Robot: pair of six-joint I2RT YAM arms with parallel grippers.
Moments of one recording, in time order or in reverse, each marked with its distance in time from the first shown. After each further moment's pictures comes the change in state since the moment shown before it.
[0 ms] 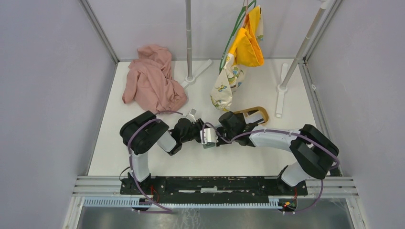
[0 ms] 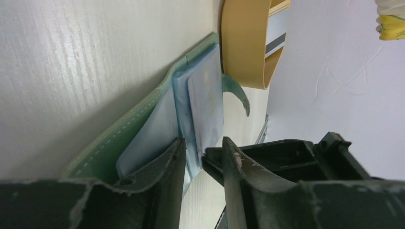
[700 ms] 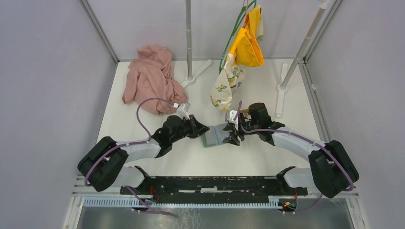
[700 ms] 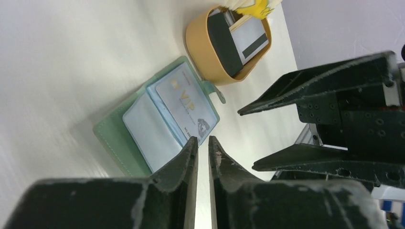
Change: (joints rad) left arm 0.002 -0.549 -0.054 -0.456 -0.140 0.399; right arm -0.378 -0.257 -0.161 0.087 -0.709 0.274
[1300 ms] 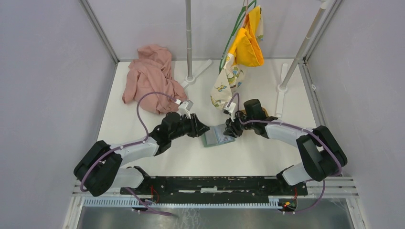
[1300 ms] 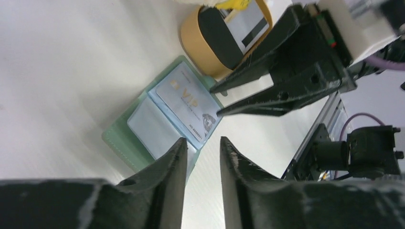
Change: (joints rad) left arm 0.023 -0.114 0.046 -0.163 0.042 0.207; right arm -0.011 0.183 0.084 0.012 0.190 0.272
